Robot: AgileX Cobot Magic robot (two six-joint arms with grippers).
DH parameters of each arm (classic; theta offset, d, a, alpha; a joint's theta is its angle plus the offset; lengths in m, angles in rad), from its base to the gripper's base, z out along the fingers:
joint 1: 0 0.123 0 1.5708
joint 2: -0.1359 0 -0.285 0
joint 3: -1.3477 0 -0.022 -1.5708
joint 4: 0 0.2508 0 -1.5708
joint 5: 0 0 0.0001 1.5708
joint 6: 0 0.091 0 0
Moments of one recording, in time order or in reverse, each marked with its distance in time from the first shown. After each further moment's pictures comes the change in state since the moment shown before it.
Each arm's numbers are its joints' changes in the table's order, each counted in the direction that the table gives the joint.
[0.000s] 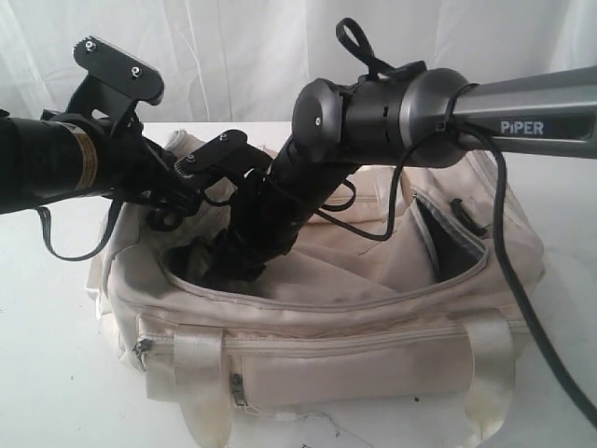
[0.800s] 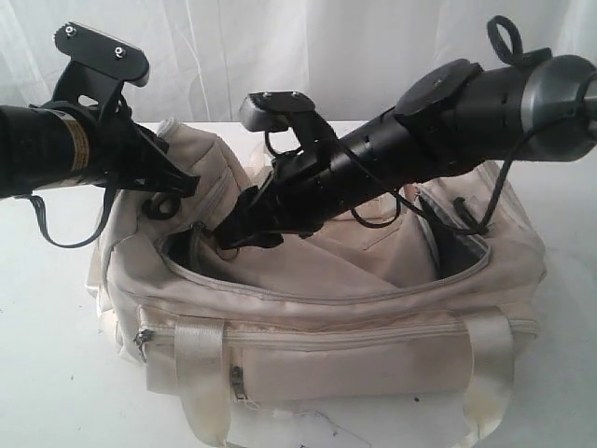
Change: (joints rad) left arm 0.000 0.020 0.010 -0.028 0.023 -0.045; right arm -0.182 0.155 -0.216 0.699 0.036 -0.469
